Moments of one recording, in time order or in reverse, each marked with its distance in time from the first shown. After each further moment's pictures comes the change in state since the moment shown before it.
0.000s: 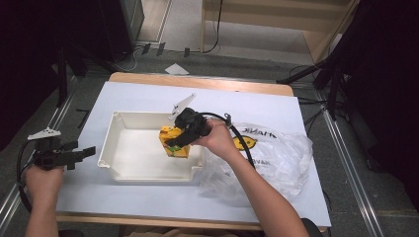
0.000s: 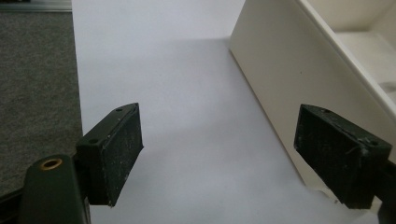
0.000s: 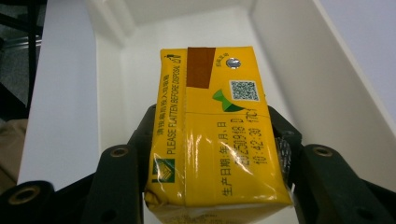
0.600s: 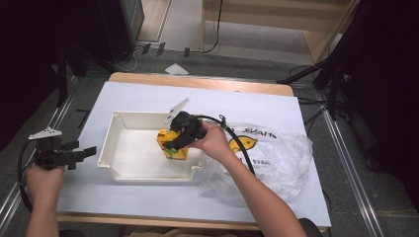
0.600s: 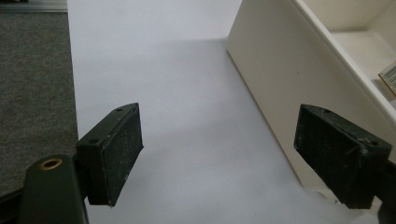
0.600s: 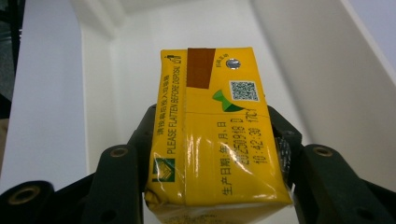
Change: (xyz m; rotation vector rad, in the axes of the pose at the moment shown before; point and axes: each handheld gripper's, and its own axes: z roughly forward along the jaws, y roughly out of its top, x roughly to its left) left arm -0.002 0.001 0.001 0.001 -0.002 0.003; right arm 0.002 -0.001 0.019 0.031 -0.023 0.002
